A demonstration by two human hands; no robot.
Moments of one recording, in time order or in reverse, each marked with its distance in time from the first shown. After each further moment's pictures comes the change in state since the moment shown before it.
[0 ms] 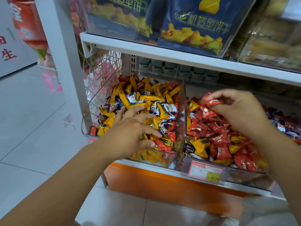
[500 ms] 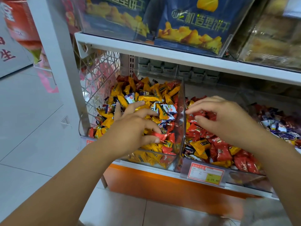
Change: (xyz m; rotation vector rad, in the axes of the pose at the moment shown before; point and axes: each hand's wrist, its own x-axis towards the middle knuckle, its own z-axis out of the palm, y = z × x) left_hand 0.013 0.007 -0.002 0.016 0.058 -0.020; right_hand -0.012 -0.018 0.009 -0.305 -0.266 -0.251
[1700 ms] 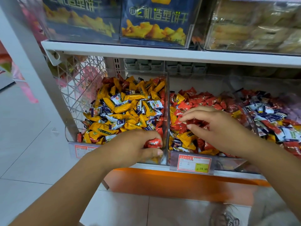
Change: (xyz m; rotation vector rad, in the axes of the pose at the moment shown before) left_hand -0.003 0.030 0.012 -0.249 -0.375 0.020; right_hand -0.041 0.035 0.020 0.110 -0.047 0.031
